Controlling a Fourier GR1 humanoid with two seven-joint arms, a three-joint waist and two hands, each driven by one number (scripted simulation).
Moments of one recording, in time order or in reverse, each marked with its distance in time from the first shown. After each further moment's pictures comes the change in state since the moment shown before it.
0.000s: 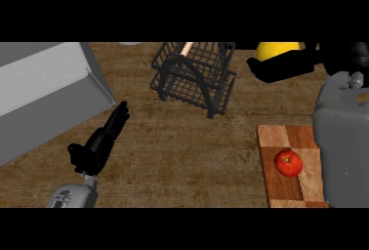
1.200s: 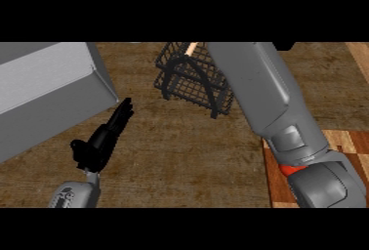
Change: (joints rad) left arm -0.019 -0.017 -0.005 -0.034 -0.011 -0.011 0.042; right arm -0.555 0.148 -0.116 1.086 -0.018 -0.430 -0.292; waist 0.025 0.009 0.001
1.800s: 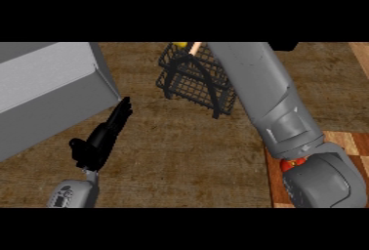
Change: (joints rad) left arm -0.011 0.006 0.011 0.014 -0.001 -0.010 -0.009; right arm -0.092 0.015 -0.172 0.194 -0.266 -0.095 0.018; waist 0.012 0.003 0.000
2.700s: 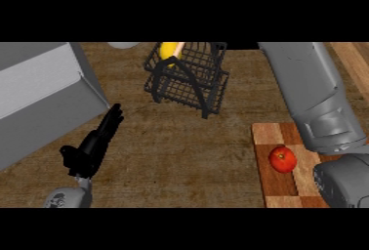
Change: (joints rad) left arm 0.052 0.013 0.039 0.022 0.006 0.006 -0.037; right arm 0.105 -0.139 0.032 -0.145 0.095 -0.448 -0.038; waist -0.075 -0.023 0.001
